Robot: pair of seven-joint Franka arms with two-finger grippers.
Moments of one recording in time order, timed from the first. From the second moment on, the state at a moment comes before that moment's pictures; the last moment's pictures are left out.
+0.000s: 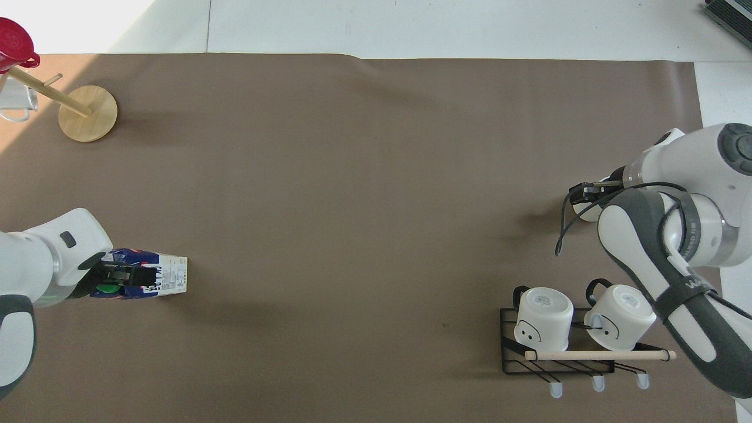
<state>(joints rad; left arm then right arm) -0.11 -0.33 0.05 -2.34 0.01 2.04 0.11 -0.12 0.24 0.04 -2.00 -0.03 2.25 -0.09</state>
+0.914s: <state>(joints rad) -0.10 -0.33 0.05 -2.34 0.01 2.04 0.11 -0.03 0.22 0.04 -1.86 -0.03 2.07 0.03</state>
